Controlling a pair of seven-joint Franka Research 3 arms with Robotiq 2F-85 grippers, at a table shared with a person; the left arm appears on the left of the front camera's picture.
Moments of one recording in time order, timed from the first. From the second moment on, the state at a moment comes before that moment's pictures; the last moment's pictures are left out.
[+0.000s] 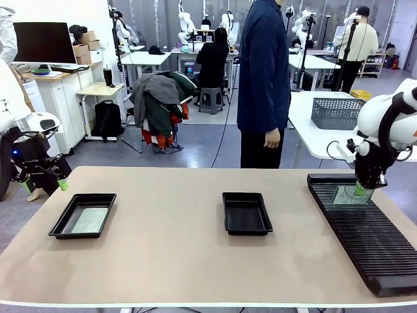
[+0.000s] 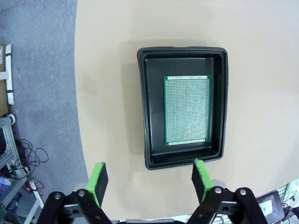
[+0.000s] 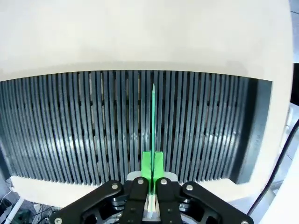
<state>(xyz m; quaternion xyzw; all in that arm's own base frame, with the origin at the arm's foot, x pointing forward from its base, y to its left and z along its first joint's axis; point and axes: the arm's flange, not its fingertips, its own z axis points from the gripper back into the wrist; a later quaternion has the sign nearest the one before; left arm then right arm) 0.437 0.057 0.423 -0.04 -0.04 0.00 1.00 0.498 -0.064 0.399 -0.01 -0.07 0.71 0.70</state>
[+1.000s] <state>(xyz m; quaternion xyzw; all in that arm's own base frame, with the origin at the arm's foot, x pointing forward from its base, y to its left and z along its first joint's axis) 0.437 0.057 0.423 -0.04 -0.04 0.00 1.00 0.423 -0.072 0.624 -0.05 -0.06 0.67 0.74</state>
